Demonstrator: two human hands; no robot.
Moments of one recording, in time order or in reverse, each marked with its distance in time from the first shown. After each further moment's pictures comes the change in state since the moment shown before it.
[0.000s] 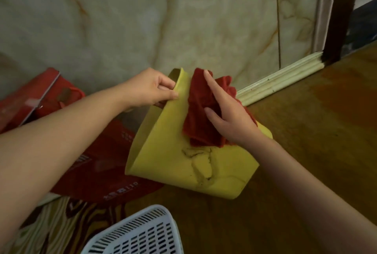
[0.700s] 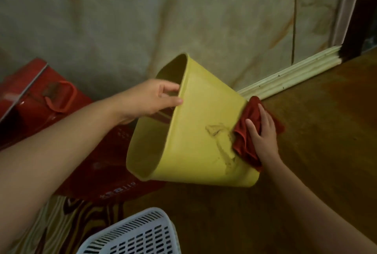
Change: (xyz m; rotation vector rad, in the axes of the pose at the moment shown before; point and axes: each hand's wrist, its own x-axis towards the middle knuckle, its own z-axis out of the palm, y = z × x) left_hand 0.000 -0.017 0.012 -0.116 -0.078 -0.067; right_hand -0.046 0.129 0.037 0.103 0.278 0.626
